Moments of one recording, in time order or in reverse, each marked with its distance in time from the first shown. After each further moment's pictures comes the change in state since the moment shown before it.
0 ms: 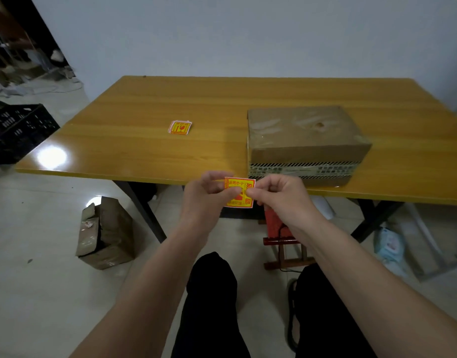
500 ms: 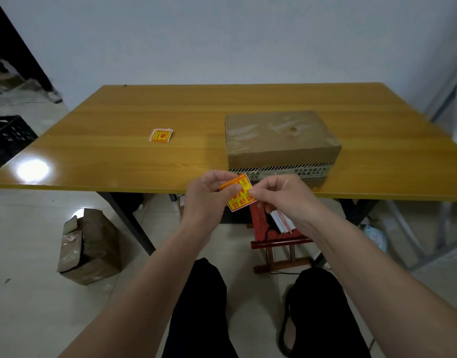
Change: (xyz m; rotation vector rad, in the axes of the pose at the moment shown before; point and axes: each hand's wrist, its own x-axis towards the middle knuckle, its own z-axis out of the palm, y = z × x) left_hand 0.000 0.014 0.041 0.004 -0.037 0.006; right_hand -0.007 -0.011 -0.044 -0.057 -0.030 0.060
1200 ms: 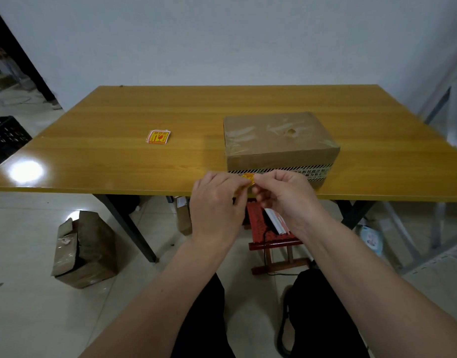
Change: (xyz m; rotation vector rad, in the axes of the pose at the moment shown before) left_hand -0.002 -0.015 0.017 0.880 0.336 0.723; right_hand -0.003 -0.008 0.007 0.344 0.135 0.029
